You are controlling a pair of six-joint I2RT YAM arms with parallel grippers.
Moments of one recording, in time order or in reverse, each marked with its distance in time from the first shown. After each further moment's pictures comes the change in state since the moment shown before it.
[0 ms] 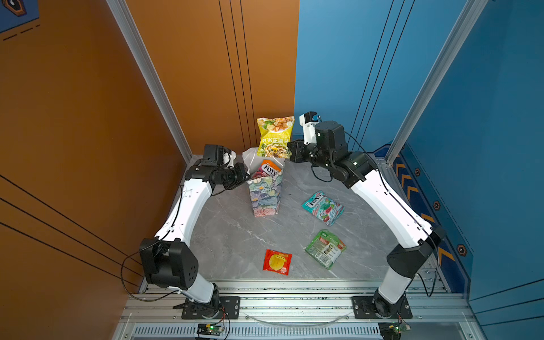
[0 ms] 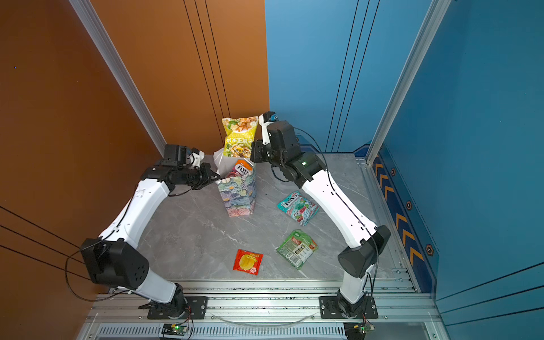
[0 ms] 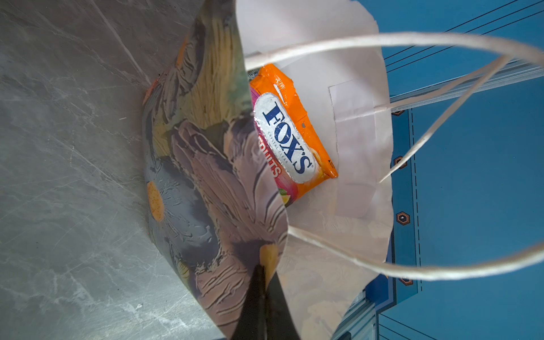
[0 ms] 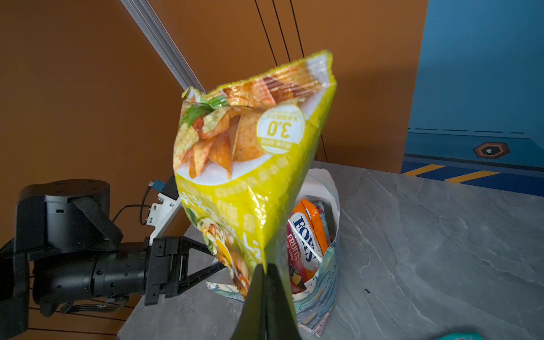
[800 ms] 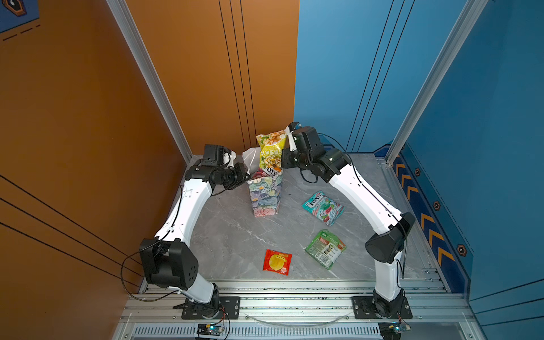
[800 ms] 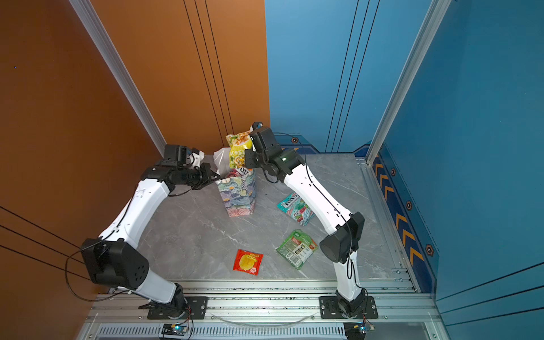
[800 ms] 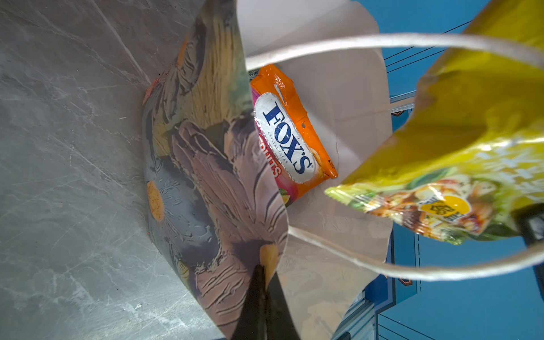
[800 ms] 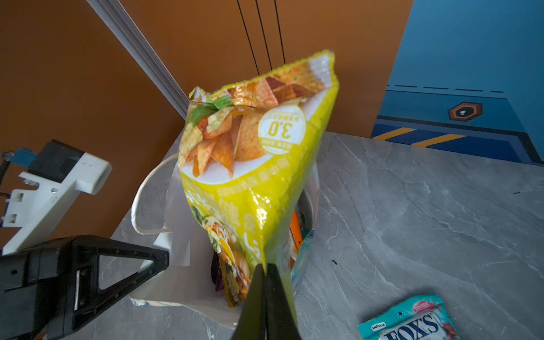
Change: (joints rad) left arm 0.000 0.000 0.000 0.000 0.000 -0.003; right arm 0.042 0.211 0.172 -0.164 0.116 -0.035
